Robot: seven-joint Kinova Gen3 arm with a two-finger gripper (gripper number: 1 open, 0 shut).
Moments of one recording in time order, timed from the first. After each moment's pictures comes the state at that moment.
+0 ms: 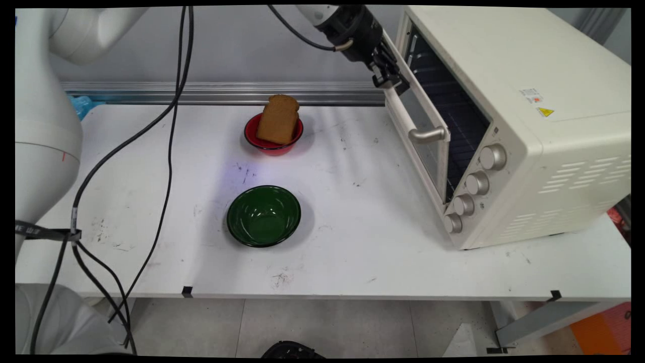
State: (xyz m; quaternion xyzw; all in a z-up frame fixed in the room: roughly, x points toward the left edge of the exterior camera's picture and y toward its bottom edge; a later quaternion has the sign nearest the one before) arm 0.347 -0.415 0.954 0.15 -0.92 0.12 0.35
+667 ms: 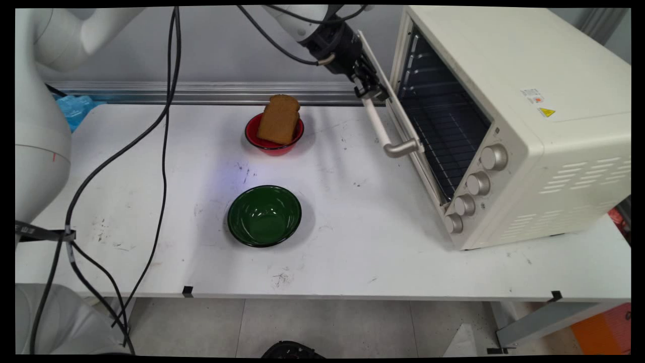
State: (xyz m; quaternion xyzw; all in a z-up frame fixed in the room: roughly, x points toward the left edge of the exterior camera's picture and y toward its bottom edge) arm 0.372 -0.406 0.930 0.18 -0.92 0.12 0.34
